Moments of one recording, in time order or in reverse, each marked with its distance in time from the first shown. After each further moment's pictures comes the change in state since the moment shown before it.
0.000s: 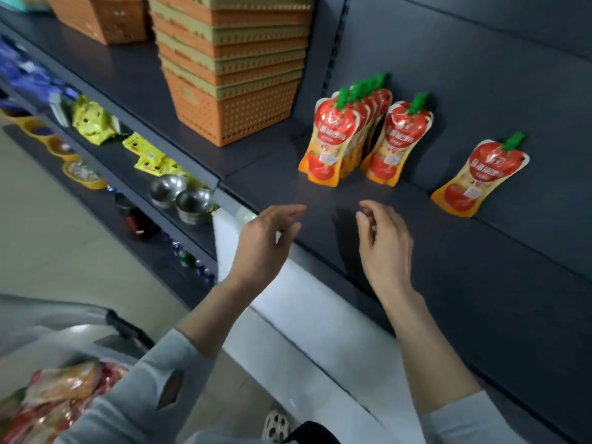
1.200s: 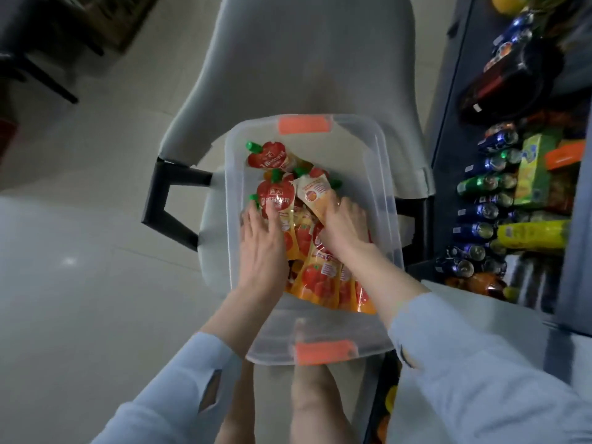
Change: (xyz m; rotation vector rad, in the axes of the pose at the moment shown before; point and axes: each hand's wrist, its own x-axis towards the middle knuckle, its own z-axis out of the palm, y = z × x) left_hand -0.355 -0.376 -0.184 0.517 0.376 -1.479; right_hand -0.365 -0.304 0.502 -0.243 -1.417 -0.960
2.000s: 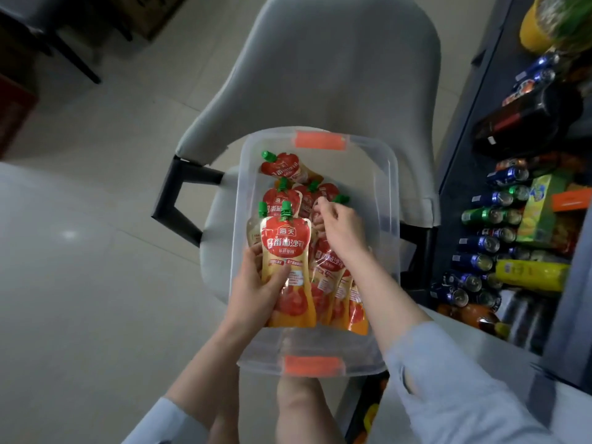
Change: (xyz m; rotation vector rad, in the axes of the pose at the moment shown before) left_hand -0.042 -0.006 -0.019 -1.136 -0.068 -0.336; right_hand 0.002 -0.016 -0.040 0.794 -0.072 0.090
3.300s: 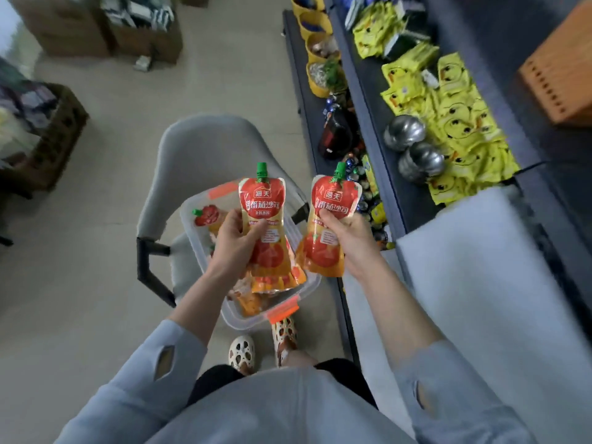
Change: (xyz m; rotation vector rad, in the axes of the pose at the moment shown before) left_hand -0.153 0.140 -0.006 0.153 -0.436 0.290; right_hand -0.300 -0.032 -0.118 0.818 0.500 -0.013
